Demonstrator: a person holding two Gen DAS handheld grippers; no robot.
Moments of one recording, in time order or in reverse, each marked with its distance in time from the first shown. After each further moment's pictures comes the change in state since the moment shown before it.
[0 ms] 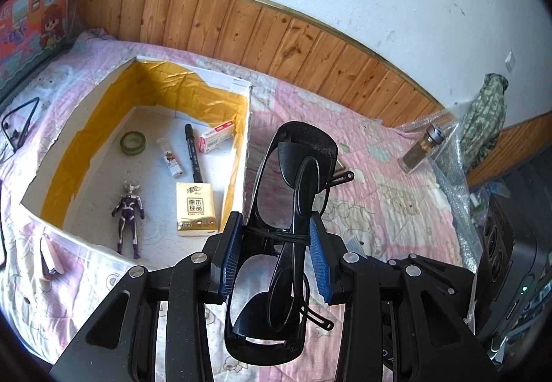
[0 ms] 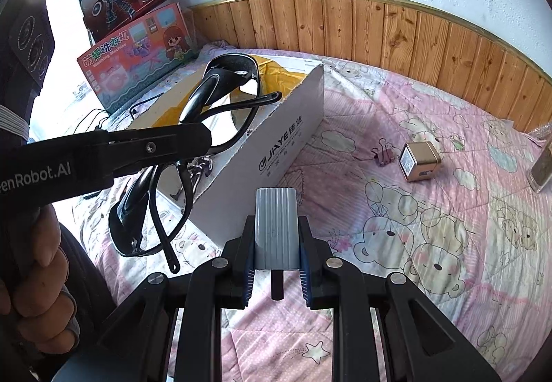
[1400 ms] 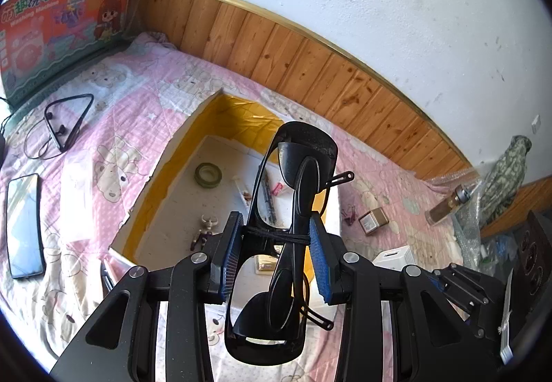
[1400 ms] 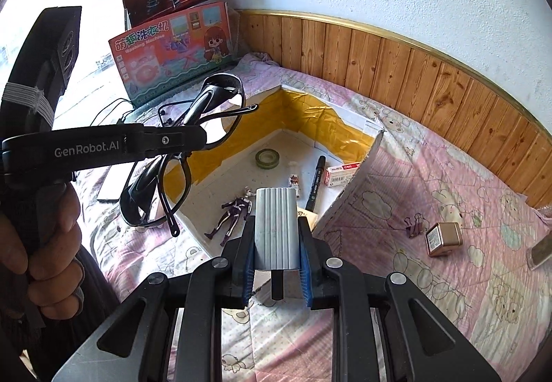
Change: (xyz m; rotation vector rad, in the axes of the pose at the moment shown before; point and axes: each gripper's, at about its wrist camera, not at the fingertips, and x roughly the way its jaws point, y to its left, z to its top) left arm -0.038 0.104 0.040 -0.166 -0.099 0.080; right arm 0.006 0.074 0.068 -0.192 -0.036 0.021
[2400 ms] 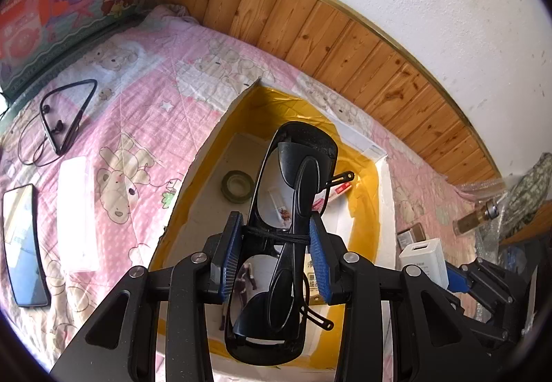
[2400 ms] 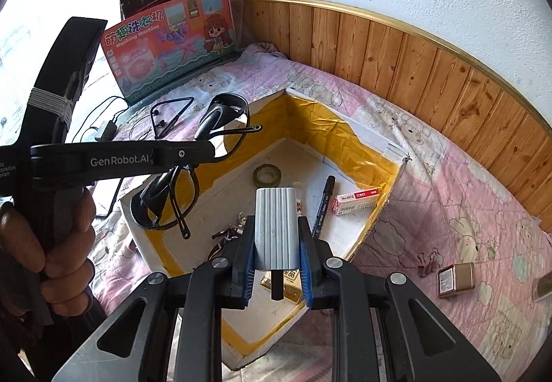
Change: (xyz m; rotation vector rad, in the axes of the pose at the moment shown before) left arm 0.076 0.037 0.046 -0.052 0.122 0.090; right arm 0.064 -0.011 0.058 -0.021 0.071 0.036
